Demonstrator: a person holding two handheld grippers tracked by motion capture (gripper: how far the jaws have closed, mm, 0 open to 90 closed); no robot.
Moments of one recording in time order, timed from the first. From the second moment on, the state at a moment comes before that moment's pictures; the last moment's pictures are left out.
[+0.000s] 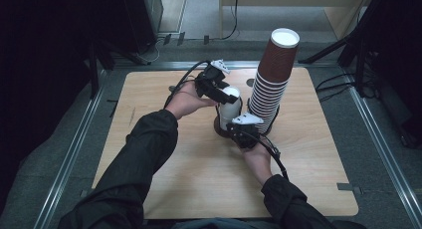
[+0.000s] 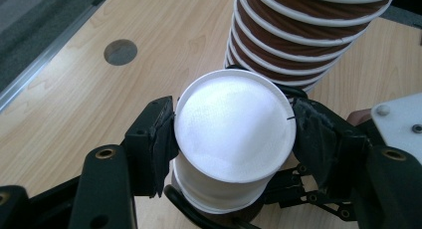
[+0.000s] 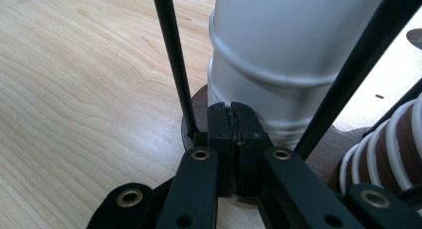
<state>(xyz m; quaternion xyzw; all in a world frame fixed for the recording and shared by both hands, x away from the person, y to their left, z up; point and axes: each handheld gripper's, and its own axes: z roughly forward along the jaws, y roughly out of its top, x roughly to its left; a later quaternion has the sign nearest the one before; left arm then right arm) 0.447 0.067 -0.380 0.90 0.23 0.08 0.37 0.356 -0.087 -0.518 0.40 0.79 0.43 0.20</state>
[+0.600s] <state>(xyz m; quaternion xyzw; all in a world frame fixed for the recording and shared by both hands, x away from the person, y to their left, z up) 0.443 0.071 -0.349 0.89 0.22 0.09 0.38 0.357 -0.089 -0.518 0.40 0.79 0.43 0.19</state>
